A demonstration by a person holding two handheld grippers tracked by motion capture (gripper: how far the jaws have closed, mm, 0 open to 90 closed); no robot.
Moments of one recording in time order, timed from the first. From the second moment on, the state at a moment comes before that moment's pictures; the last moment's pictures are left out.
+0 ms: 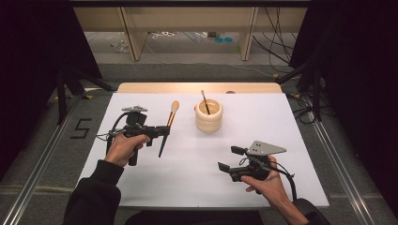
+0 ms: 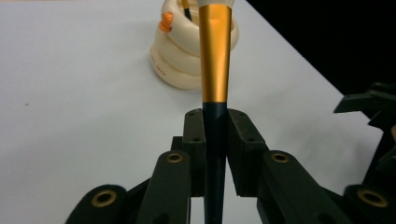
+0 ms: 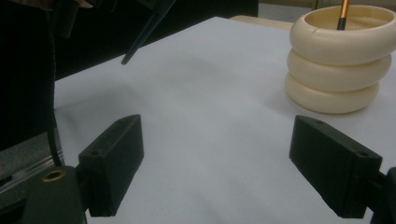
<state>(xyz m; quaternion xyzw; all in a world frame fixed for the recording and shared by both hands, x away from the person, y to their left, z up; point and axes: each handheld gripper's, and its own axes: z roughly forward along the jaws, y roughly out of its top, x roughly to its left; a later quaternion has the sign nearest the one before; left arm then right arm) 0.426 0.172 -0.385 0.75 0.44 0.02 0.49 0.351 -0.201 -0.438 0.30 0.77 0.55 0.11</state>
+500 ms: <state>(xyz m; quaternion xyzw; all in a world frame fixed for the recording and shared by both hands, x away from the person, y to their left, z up) 0.400 0.151 -0.381 0.76 0.40 0.01 0.52 0.355 -0.194 -0.427 0.29 0.75 0.58 0.11</state>
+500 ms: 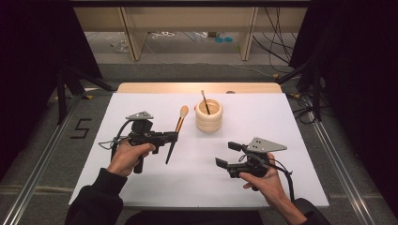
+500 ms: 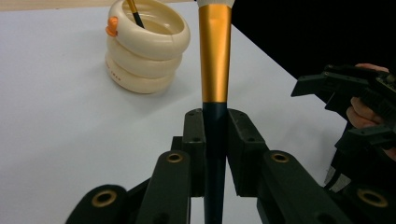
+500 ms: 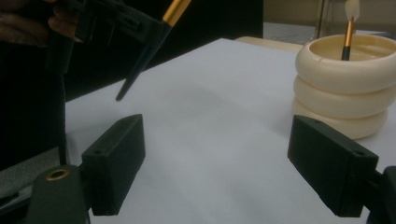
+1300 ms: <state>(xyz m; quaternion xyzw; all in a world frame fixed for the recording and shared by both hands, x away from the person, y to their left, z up) 0.372 0.130 -0.372 0.77 0.35 0.02 0.53 0.382 -0.154 -0.401 0.28 0.71 0.64 0.06</state>
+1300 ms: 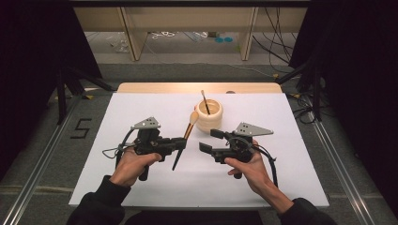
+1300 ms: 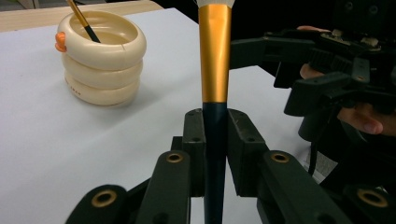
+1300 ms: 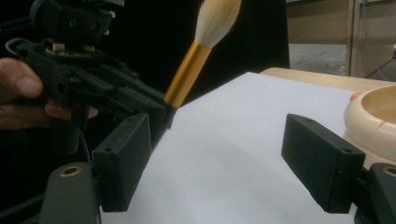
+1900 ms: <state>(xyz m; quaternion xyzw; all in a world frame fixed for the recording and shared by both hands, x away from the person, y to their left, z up) 0.367 0.122 -0.373 0.78 0.34 0.02 0.53 0.390 -0.134 -0.394 0.28 0.70 0.66 0.00</state>
